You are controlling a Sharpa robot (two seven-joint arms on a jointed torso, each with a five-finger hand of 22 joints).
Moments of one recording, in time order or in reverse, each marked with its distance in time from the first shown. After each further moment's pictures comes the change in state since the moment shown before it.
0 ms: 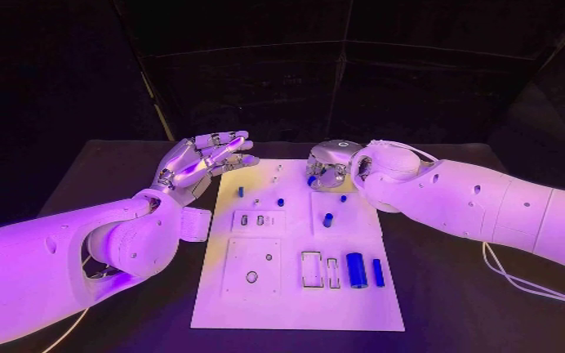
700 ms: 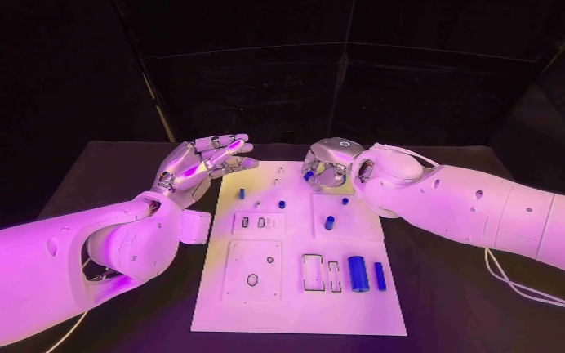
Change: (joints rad) left arm 0.000 -0.003 0.000 -0.002 0.000 0.001 -0.002; left_hand -0.004 0.004 -0.003 -0.003 0.000 0.000 0.000 -0.005 0.000 -0.004 0.004 -0.009 0.000 0.000 0.000 -0.003 0.000 0.000 0.000 0.000 -0.007 -0.002; right arm -0.004 -0.004 -0.002 0.020 0.017 -0.145 0.015; right_hand 0.036 -0.010 0.146 0.002 -0.037 0.038 -0.002 0.007 0.003 0.025 0.007 0.008 0.001 0.000 0.000 0.035 0.039 0.000 -0.027 -0.006 0.059 0.035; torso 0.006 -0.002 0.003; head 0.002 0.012
